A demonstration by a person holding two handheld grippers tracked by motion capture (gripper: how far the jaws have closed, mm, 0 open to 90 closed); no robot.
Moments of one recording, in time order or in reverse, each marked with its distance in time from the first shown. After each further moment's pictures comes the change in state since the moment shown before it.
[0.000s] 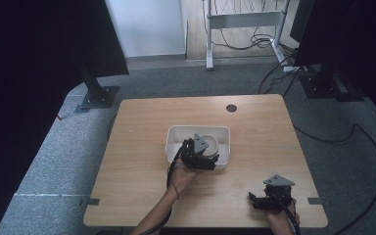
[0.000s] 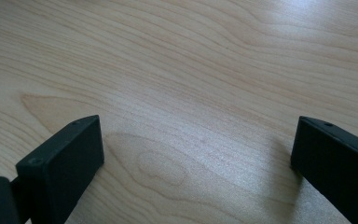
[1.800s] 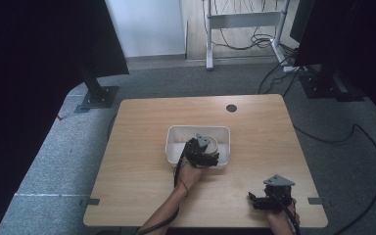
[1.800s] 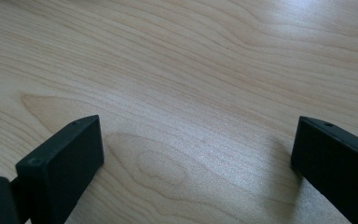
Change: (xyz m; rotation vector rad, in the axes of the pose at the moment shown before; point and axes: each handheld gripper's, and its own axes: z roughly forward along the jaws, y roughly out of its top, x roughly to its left) left arm 0.009 -0.019 0.049 0.127 0.046 -0.143; right arm 0.000 0.000 0.000 0.000 0.000 -0.001
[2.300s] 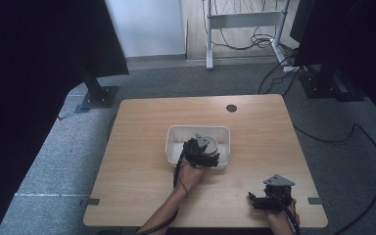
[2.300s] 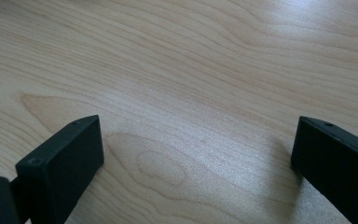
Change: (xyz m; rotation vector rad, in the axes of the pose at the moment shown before) left arm -0.003 0.001 -0.008 -0.032 0.007 -0.003; right arm 0.000 0.000 0.000 0.000 0.000 0.000
